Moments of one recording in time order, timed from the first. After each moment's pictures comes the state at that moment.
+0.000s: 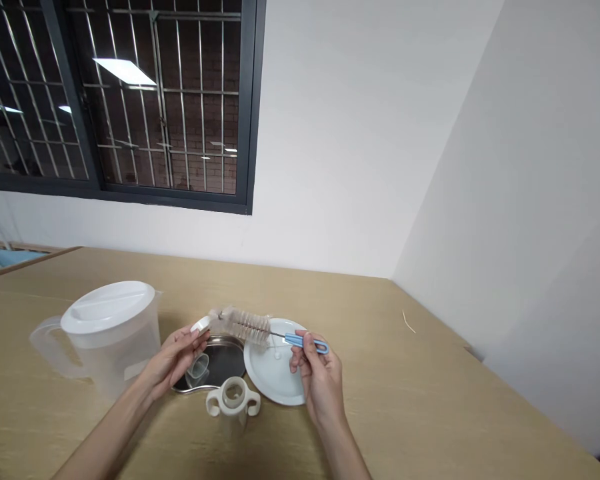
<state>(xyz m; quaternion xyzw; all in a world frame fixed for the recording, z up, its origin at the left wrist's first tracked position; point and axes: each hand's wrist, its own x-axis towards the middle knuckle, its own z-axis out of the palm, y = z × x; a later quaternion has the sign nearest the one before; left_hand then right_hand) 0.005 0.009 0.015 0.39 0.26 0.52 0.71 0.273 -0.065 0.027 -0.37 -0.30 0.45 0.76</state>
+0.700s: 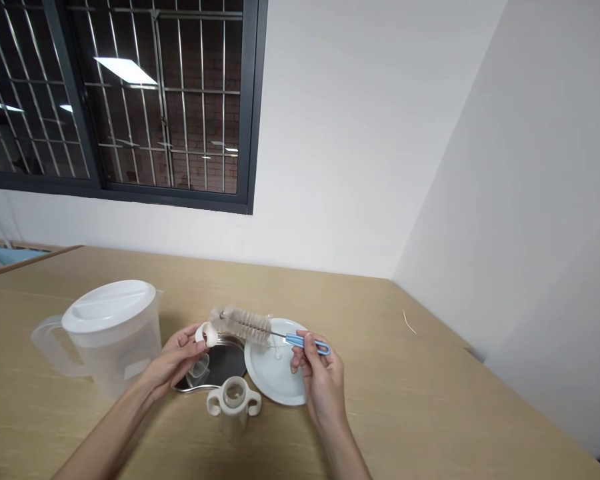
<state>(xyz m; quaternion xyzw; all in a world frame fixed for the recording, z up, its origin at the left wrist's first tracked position) 0.004 0.003 0.015 0.46 0.26 0.49 0.69 0.274 -0.065 0.024 -0.36 -0.31 0.43 0.76</state>
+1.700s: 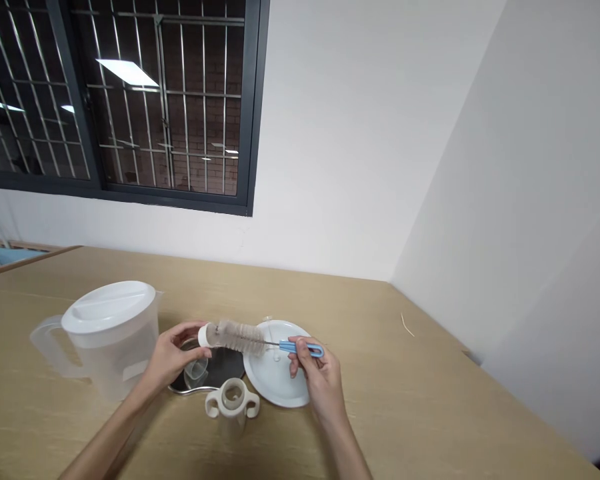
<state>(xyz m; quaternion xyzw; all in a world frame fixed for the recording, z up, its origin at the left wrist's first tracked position) 0.000 0.013 0.010 0.64 0.38 0.54 0.40 0.289 -0.063 0.017 -0.43 -0.44 0.39 0.69</state>
